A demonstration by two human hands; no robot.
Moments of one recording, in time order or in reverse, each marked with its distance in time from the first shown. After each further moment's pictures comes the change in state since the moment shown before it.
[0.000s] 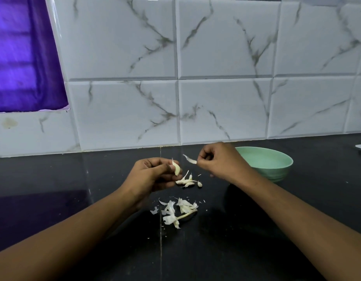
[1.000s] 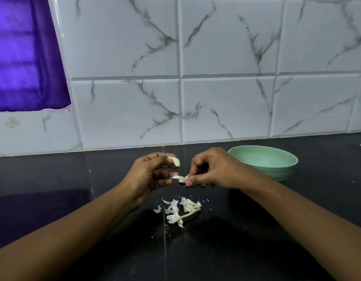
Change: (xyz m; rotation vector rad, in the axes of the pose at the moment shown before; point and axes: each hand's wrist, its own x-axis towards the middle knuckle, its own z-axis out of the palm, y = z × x) left_hand 0.006 0.002 -0.007 -0.116 0.008 0.007; right_hand -0.011 -0.013 0.000 0.207 -0.358 -0.200
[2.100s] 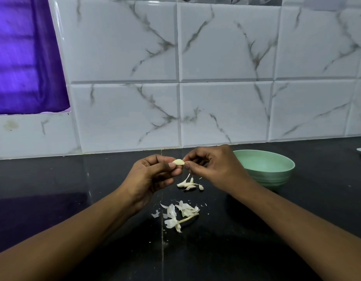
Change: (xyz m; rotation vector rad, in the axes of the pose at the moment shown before) left_hand -0.005 0.003 0.005 -0.078 -0.016 0.002; right_hand 0.002 0.007 0.007 -0.076 0.442 -0.274
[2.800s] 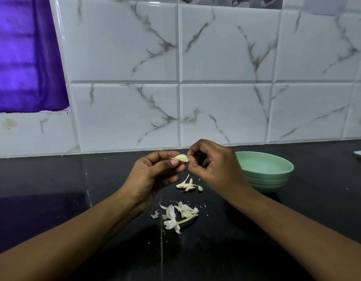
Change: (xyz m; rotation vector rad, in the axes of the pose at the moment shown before) left_hand -0.005 0.001 0.008 -0.075 -0.066 0.081; right_hand -0.001 -0.005 0.008 -0.178 0.266 -0.218
